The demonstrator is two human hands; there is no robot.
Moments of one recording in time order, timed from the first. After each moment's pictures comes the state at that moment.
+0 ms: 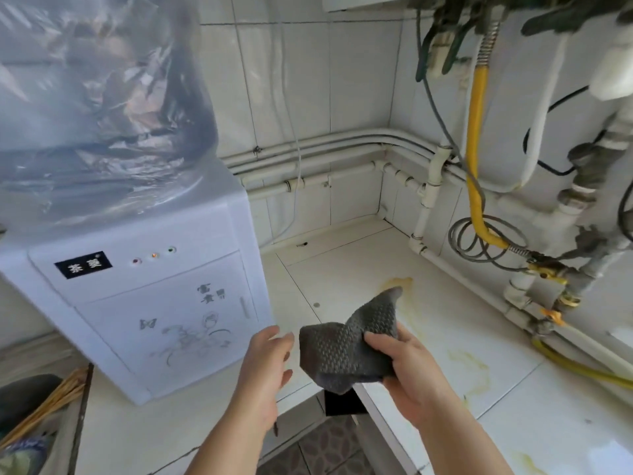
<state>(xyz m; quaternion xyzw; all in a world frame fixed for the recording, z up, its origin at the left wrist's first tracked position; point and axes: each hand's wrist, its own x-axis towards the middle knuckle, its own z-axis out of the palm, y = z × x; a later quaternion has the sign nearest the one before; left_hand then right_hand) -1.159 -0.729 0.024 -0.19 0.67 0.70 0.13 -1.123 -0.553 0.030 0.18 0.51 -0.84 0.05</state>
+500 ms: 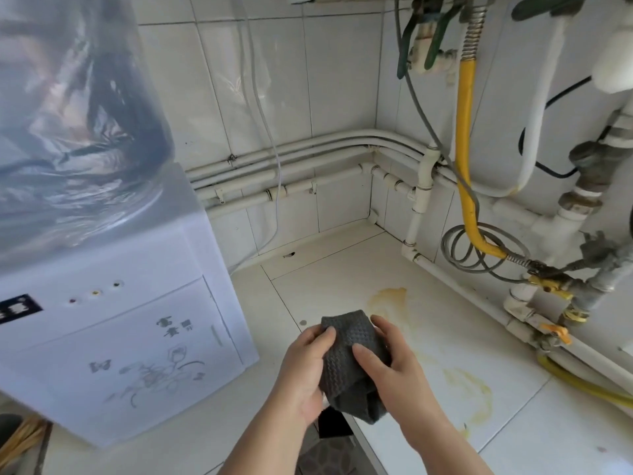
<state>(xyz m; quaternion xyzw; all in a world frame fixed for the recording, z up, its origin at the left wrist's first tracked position) -1.206 -0.645 0.012 -0.16 0.57 0.77 0.22 -1.154 -0.526 0.003 0.16 0.70 -0.69 -0.04</state>
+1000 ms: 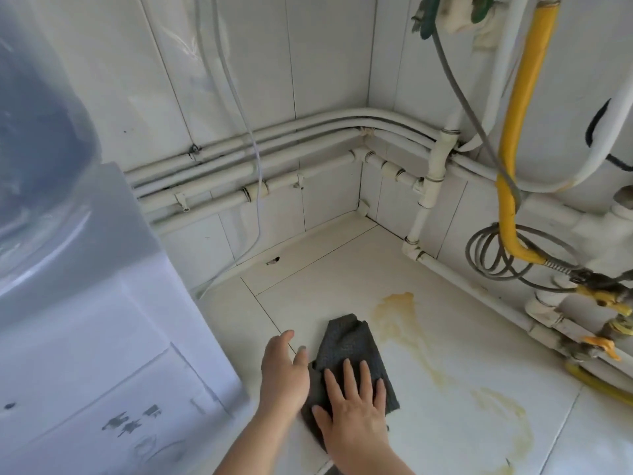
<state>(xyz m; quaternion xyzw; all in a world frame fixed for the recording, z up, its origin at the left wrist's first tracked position) -1.321 -0.676 -0.071 -0.03 0.88 0.46 0.12 -1.240 -0.587 -0.123 0.12 0.98 -0.15 0.07</state>
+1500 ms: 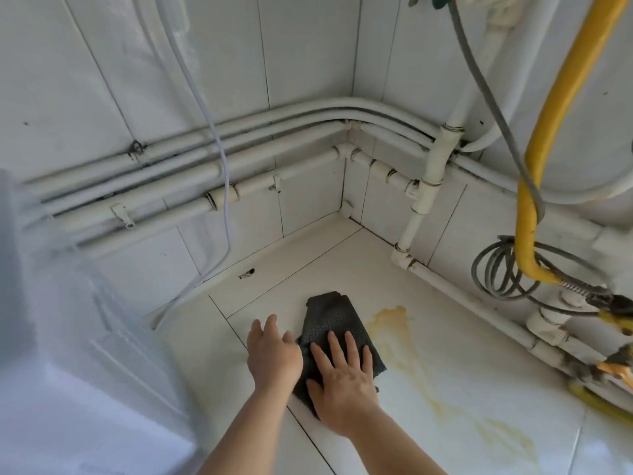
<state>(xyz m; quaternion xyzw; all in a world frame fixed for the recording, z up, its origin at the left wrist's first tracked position) -1.410 -0.633 -0.095 -0.05 0.92 0.37 0.13 -1.331 -0.543 -0.113 0.11 0.98 -0.11 0.08</state>
